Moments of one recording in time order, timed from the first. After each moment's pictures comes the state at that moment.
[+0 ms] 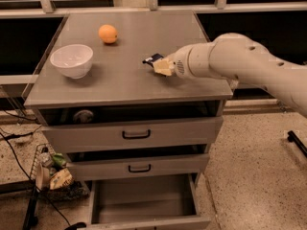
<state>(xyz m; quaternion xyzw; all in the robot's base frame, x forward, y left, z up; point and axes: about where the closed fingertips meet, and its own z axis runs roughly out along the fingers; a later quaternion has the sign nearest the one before) 0.678 -0.046 0.871 -0.29 0.81 0.15 0.49</state>
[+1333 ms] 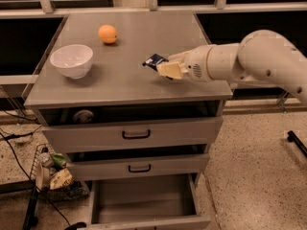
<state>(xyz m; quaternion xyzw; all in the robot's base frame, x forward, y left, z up) 0.643 -0.053 0.888 -0.35 0.76 0.22 0.50</state>
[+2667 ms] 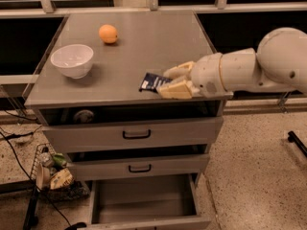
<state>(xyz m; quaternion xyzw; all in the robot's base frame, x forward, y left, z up) 0.562 -0.050 0.885 -0.50 0.70 0.23 0.45</state>
